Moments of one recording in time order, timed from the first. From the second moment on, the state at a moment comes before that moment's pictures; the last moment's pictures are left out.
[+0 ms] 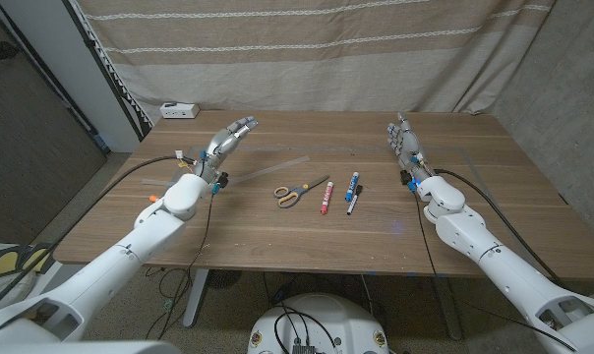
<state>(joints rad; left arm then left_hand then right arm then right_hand) 0.88 0.69 0.41 -1.47 -0.24 -0.29 0.17 0.40 -0.06 0.05 -0.12 0.48 0.28 -0.16 0.20 0.19 0.34 -0.13 0.22 0.19 0.20 -0.04 0.18 0.17 0.20 -0.04 0.19 0.17 -0.86 -0.51 -0.38 -1.36 0.62 0.26 -0.04 0.17 0.03 -0.03 0.01 0.37 0.03 0.06 0.19 0.18 0.06 0.02 0.21 0.18 -0.07 -0.04 0.17 0.17 -0.05 -0.03 0.19 0.17</state>
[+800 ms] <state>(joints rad) 0.91 0.72 0.43 -1.60 -0.11 -0.17 0.25 0.42 -0.06 0.04 -0.13 0.48 0.32 -0.17 0.21 0.19 0.41 -0.13 0.23 0.19 0.19 -0.04 0.19 0.17 0.20 -0.04 0.19 0.17 -0.86 -0.53 -0.39 -1.37 0.60 0.28 -0.02 0.18 0.04 -0.03 0.01 0.38 0.04 0.06 0.19 0.18 0.06 0.01 0.21 0.18 -0.07 -0.04 0.18 0.17 -0.05 -0.03 0.19 0.17</state>
